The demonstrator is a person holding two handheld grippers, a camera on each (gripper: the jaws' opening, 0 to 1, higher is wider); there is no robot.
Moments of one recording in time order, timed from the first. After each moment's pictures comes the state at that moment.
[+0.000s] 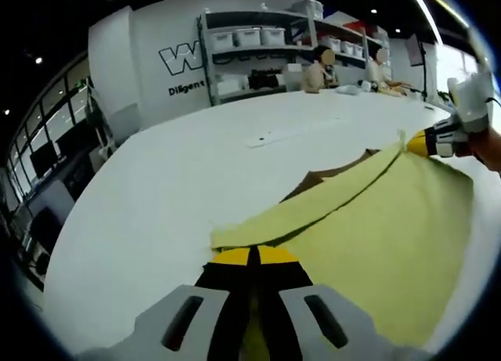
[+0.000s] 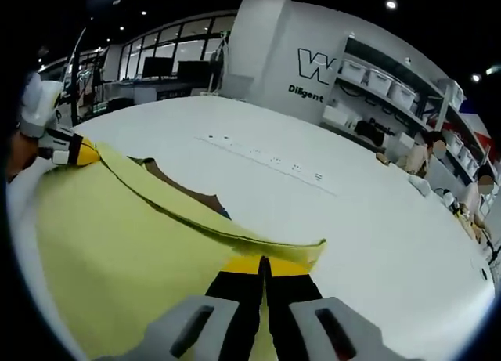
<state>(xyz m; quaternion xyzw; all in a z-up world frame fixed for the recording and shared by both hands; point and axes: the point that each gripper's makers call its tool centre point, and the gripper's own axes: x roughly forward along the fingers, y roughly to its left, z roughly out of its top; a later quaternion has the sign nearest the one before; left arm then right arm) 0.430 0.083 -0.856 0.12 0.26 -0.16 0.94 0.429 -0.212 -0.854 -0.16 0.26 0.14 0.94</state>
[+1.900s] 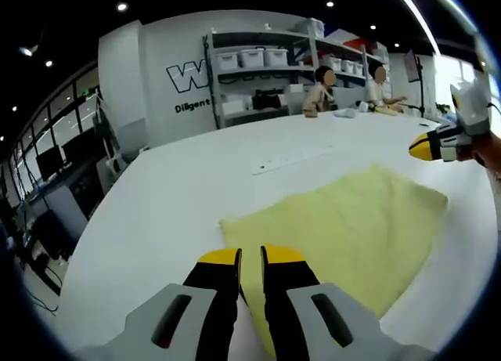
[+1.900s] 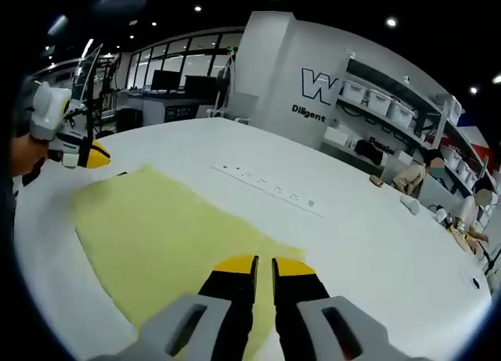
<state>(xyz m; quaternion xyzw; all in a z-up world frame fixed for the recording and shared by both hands) 0.376 0.093 -0.799 0.10 0.21 -0.16 0.96 0.364 -0.206 -0.786 -0.16 0.22 0.15 0.95</state>
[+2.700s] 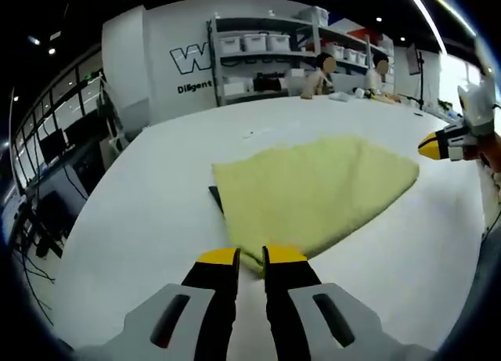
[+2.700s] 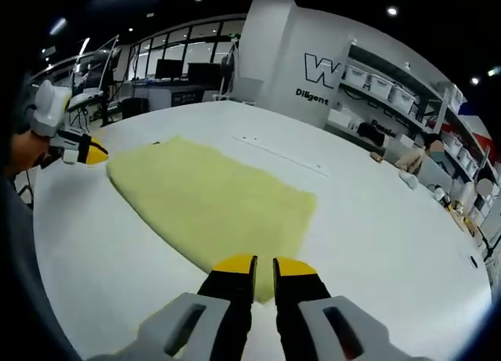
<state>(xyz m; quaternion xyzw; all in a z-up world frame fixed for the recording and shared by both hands) 0.274 0.106 -0.832 0.09 0.28 -0.15 0.94 0.267 -0.212 -0.811 -0.16 0.27 0.16 0.94</state>
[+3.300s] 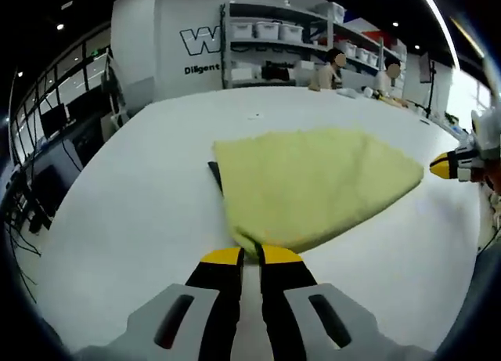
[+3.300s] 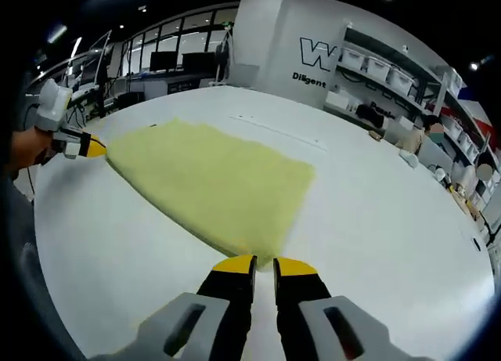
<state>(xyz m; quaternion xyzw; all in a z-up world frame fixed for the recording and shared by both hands) 0.278 0.108 -0.850 0.05 0.31 -0.14 0.94 0.252 -0.235 -0.838 -0.15 0.31 0.14 0.93</state>
